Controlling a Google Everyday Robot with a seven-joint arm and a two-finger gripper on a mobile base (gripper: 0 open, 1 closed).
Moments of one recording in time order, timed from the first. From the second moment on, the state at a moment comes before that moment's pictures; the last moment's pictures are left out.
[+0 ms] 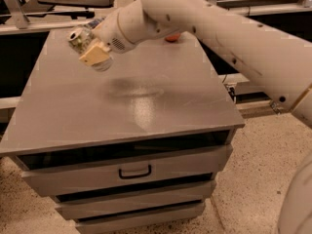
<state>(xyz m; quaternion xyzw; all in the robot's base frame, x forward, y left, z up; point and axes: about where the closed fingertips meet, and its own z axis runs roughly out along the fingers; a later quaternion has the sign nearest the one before) 0.649 0.168 0.943 -0.61 0.61 0.20 0.46</state>
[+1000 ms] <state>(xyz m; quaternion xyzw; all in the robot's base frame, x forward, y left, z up) 0.647 0.133 0.881 -0.76 0.60 0.07 0.25</state>
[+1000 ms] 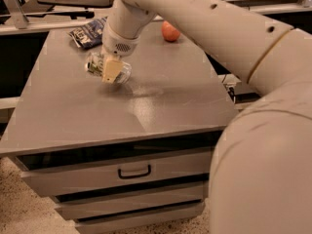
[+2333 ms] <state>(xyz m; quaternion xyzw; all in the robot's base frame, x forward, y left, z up) 0.619 0.155 0.866 -0.79 0.56 0.11 0.22</state>
